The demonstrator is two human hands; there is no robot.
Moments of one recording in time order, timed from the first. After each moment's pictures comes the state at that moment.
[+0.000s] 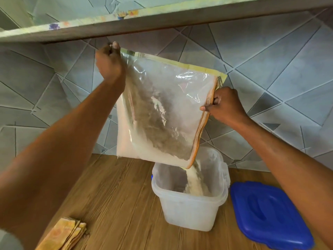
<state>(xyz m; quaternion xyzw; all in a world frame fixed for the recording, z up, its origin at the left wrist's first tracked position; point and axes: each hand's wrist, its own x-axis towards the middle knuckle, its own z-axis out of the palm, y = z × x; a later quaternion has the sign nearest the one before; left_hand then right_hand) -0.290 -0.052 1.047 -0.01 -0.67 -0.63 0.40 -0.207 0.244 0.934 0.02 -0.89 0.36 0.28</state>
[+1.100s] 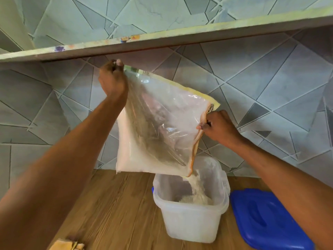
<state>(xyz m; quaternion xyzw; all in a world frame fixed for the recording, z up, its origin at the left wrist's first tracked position) -0.278 -0.056 1.050 -0.04 -0.69 -0.60 0.40 -0.185 0.228 0.920 0.06 -0.92 0.23 0.32</state>
